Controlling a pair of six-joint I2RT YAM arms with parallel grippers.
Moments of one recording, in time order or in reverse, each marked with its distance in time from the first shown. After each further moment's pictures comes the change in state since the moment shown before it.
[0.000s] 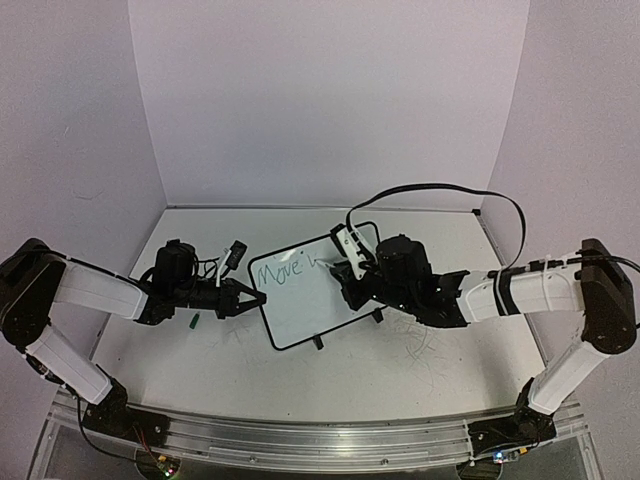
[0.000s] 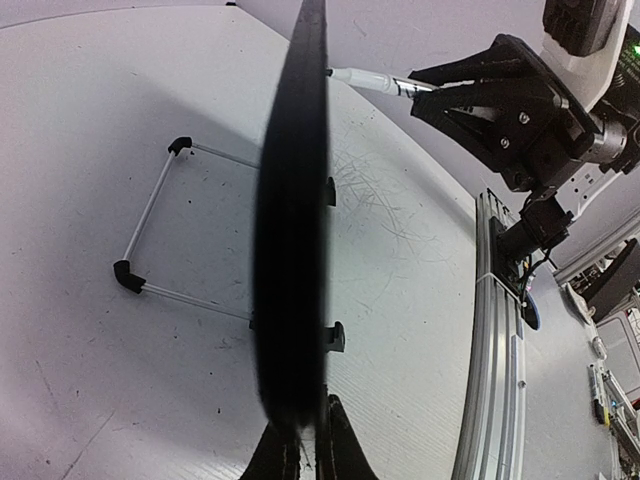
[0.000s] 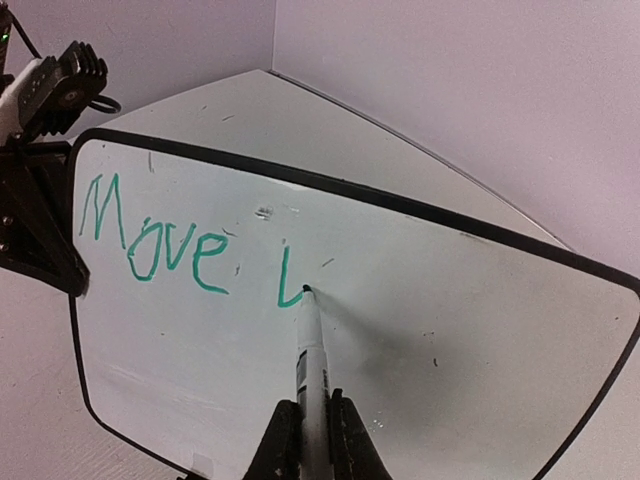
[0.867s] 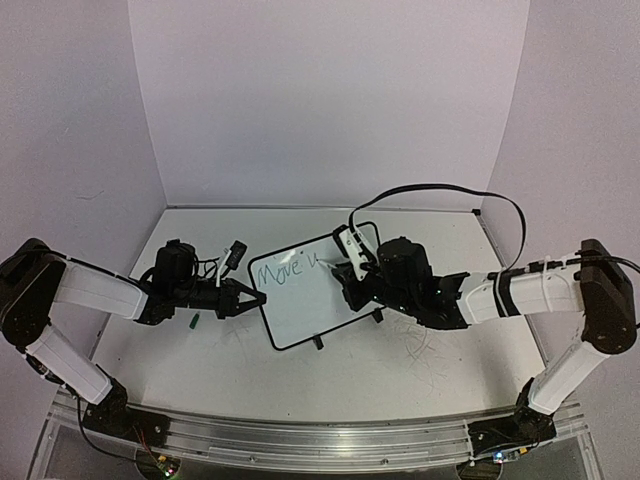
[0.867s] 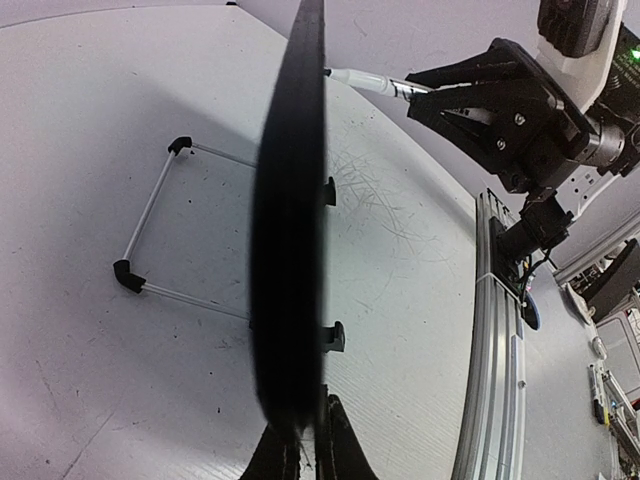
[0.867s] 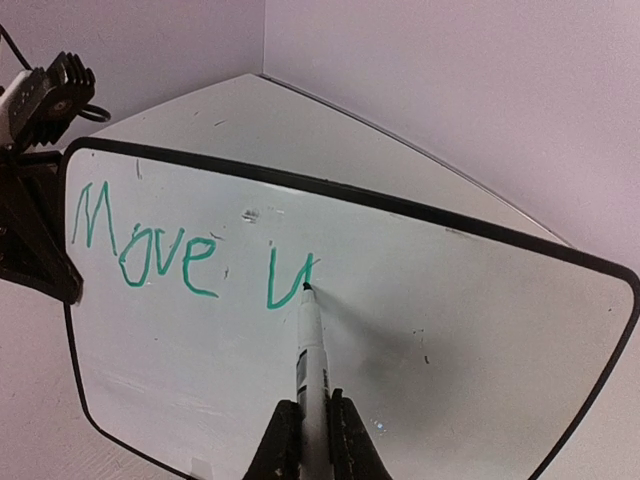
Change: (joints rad) left arm 0.000 0.000 0.000 -0.001 0.000 0.000; right arm 0.000 -0.001 -0.013 0.014 0.017 0.025
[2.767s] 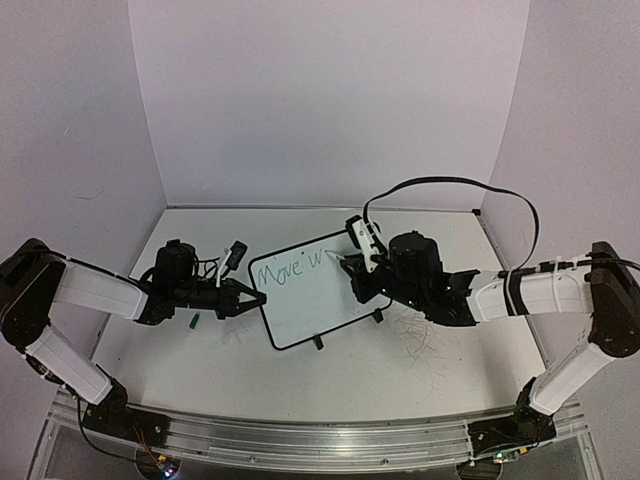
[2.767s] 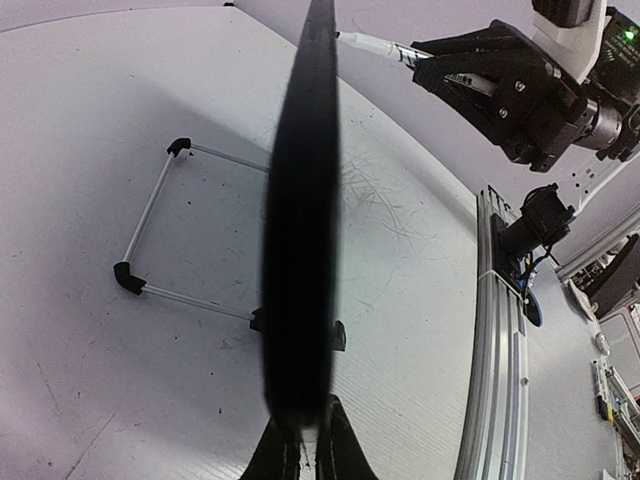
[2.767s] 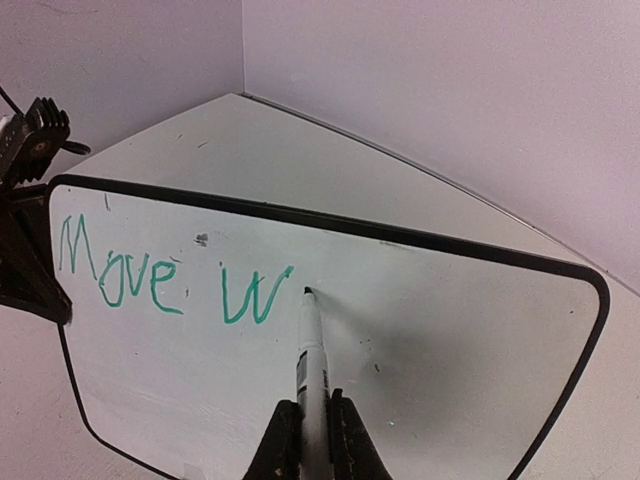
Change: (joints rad) left arm 0.000 -0.002 0.000 -0.002 -0.001 0.013; right arm -0.029 -0.050 -0.026 0.018 -0.003 0.035
